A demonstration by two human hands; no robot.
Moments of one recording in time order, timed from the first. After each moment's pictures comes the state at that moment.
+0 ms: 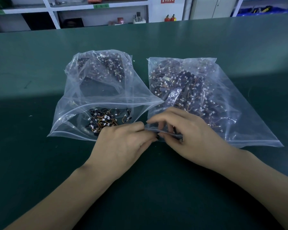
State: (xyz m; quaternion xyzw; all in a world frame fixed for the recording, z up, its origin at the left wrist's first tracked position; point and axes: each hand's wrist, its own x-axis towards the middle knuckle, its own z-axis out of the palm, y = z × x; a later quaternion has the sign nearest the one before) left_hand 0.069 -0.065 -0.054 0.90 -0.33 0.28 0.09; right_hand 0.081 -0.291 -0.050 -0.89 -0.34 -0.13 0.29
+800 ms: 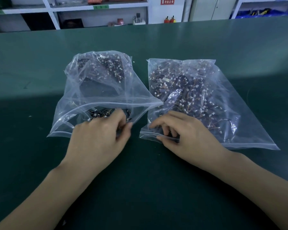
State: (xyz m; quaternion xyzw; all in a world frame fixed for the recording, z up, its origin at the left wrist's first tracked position) left_hand 0.075 -0.035 -0.049 0.95 -0.15 0.26 0.10; right_hand 0.083 -0.288 -0.059 -0.90 -0.30 -0.13 0.28
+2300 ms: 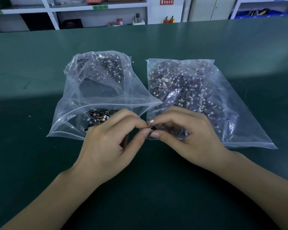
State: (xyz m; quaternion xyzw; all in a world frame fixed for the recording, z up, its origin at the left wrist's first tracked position) left_hand 0.062 -0.051 -0.046 0.85 -0.31 0.27 0.33; right_hand 0.080 -0.285 -0.053 -0.80 -0.36 -0.20 0.44
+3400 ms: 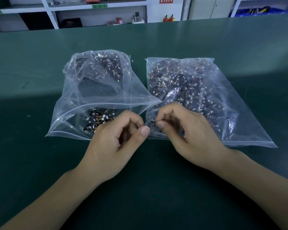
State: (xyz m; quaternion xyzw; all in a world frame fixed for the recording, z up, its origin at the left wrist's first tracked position) left_hand 0.059 -0.057 -0.049 0.84 -0.26 0.13 0.47; right_hand 0.078 -0.287 -0.054 -0.85 -0.31 -0.18 0.39
